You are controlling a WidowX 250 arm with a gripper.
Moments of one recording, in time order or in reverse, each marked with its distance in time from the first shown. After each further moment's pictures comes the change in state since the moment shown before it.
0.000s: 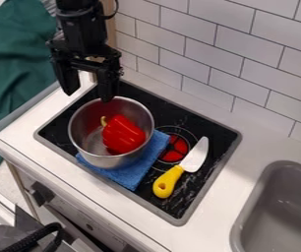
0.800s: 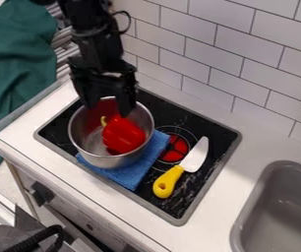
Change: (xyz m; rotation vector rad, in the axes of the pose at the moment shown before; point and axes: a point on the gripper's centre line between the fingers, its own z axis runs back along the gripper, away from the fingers) arm 0.007 -0.023 -0.023 -0.070 -0.059 -0.048
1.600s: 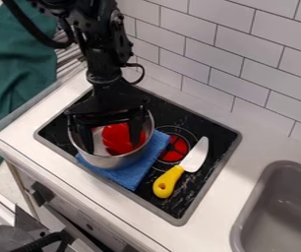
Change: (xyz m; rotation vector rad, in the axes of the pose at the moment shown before) arm -0.026 -0.006 -0.040 0.158 -0.002 0.749
